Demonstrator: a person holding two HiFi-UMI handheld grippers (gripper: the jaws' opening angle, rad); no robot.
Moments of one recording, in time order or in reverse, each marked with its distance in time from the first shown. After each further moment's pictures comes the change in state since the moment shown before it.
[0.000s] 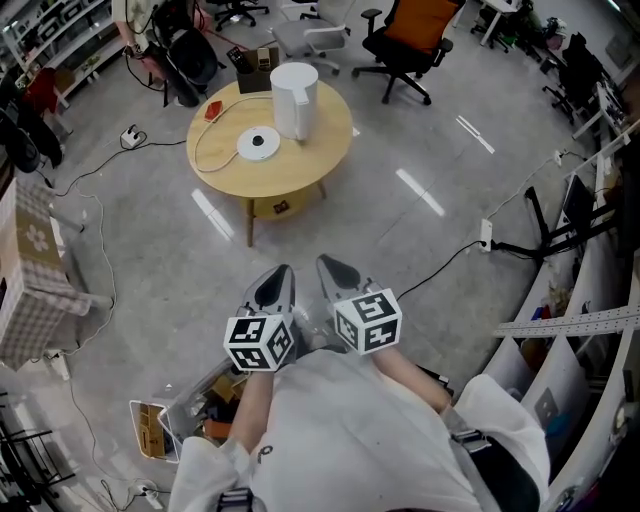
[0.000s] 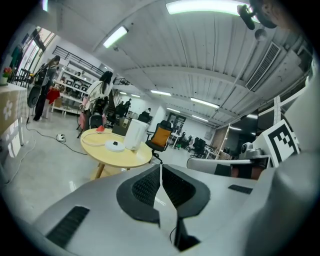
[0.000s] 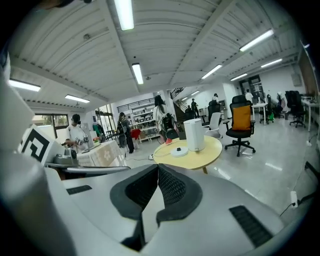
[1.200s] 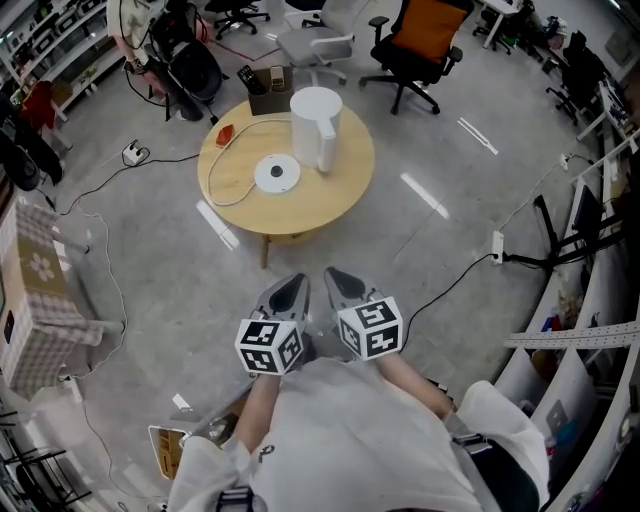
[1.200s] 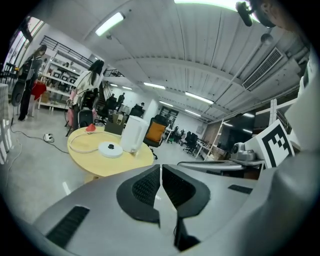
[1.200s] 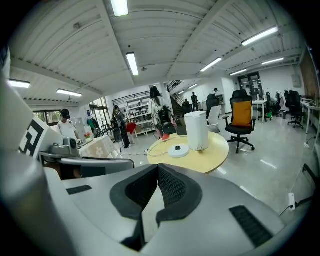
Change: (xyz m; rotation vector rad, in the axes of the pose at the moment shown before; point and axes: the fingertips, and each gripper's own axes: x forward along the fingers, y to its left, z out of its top) left arm 0.068 0.065 0.050 0.035 0.083 -0.110; right arm 0.109 -0.012 0.023 0.016 0.078 -0.044
